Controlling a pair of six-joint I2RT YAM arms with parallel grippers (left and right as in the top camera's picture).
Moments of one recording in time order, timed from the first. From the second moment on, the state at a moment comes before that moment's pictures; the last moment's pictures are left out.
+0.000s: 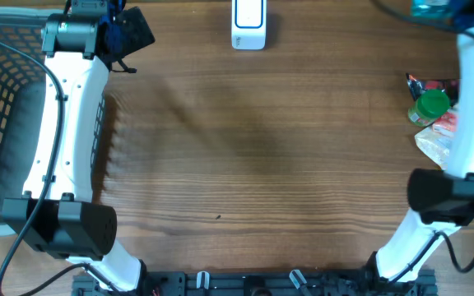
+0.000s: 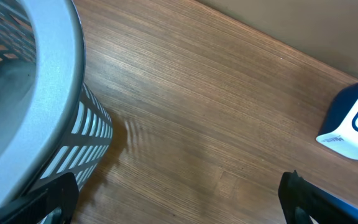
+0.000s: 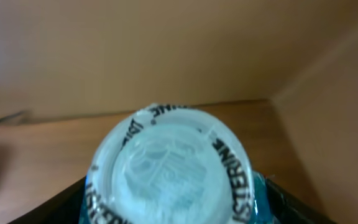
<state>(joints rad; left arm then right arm) -0.08 1.82 1.93 -1.08 -0.26 -0.47 -0.12 2.01 2.43 -1.01 0.26 -0.10</state>
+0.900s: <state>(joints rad) -0.08 1.82 1.93 -1.08 -0.26 -0.47 -0.42 2.44 2.43 -0.83 0.01 -0.06</state>
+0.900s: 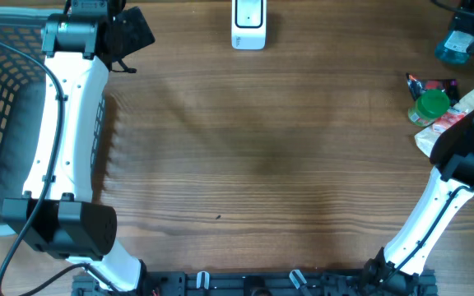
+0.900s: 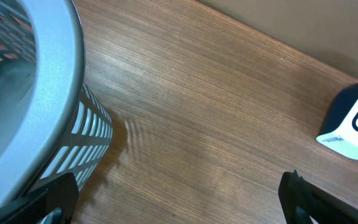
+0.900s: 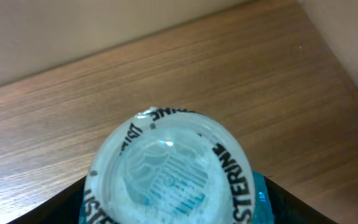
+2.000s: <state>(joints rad) -0.08 1.82 1.93 -1.08 -0.26 -0.47 -0.42 2.47 2.35 -0.82 -0.03 -0.05</state>
